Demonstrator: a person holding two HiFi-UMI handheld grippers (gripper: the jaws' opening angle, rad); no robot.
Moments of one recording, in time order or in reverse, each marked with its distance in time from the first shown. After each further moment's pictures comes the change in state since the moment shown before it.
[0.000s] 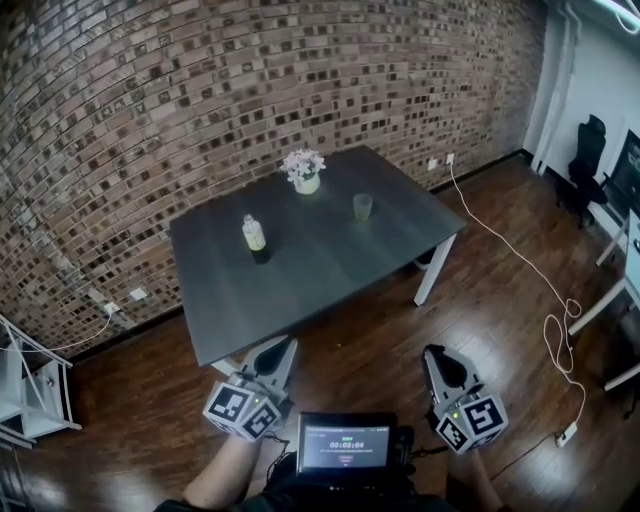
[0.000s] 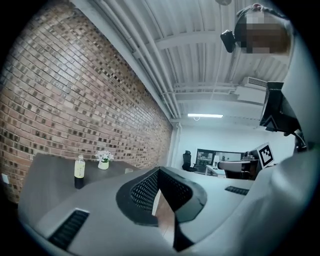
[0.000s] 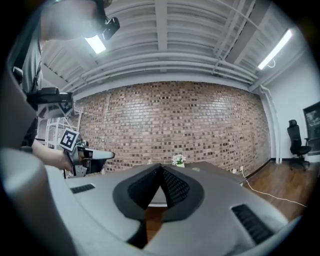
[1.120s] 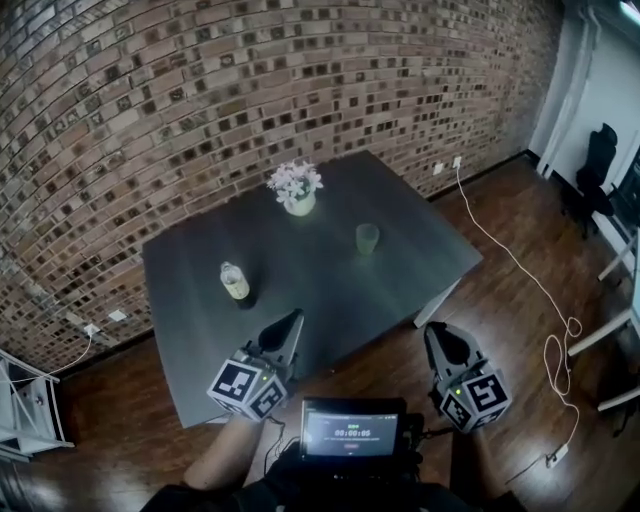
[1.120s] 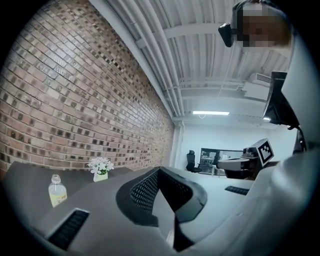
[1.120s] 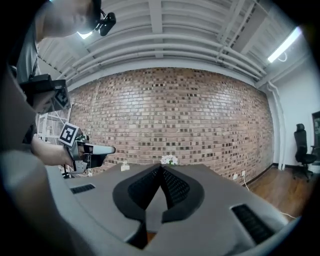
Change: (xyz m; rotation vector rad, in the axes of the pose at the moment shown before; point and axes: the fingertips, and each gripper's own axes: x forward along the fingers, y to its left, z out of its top) left arm 0.226 0.150 0.012 0.023 0.008 -0.021; right arm 0.233 -0.136 0.030 -0.046 0.070 -0.015
